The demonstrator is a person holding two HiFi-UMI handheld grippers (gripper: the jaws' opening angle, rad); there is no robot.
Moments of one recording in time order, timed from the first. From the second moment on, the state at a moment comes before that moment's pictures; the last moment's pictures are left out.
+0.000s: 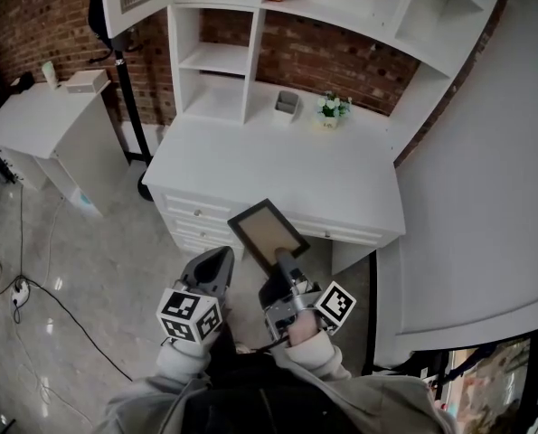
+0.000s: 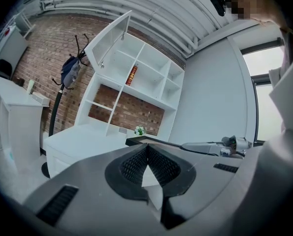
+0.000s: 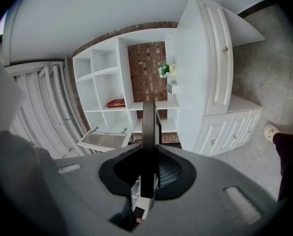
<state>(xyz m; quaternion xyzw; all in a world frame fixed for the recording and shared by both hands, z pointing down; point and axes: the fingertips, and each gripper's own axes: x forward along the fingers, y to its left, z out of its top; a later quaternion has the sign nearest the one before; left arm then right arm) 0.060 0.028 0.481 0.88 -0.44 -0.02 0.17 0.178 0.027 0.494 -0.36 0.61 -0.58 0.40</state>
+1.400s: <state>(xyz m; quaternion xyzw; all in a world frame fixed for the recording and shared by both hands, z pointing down) 0.015 -0.165 0.463 0.89 -0.42 -0.02 0.19 0.132 -0.163 0.479 -0.38 0.60 -0.59 0.39</state>
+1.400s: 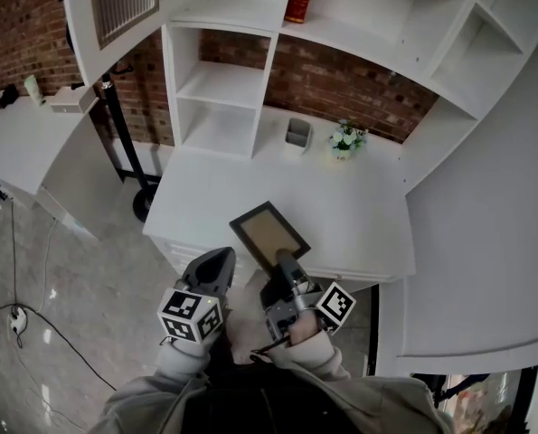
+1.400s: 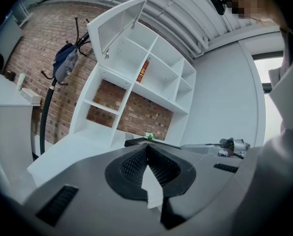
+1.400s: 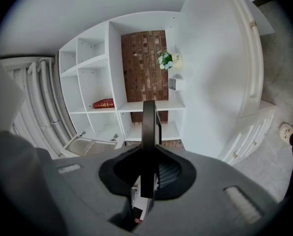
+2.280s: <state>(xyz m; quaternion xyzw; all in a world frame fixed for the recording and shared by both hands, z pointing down) -0.051 -0.286 0.465 0.88 -0.44 -0.02 0.18 0.062 -0.293 0.482 -0.36 0.60 -0.60 0.38</state>
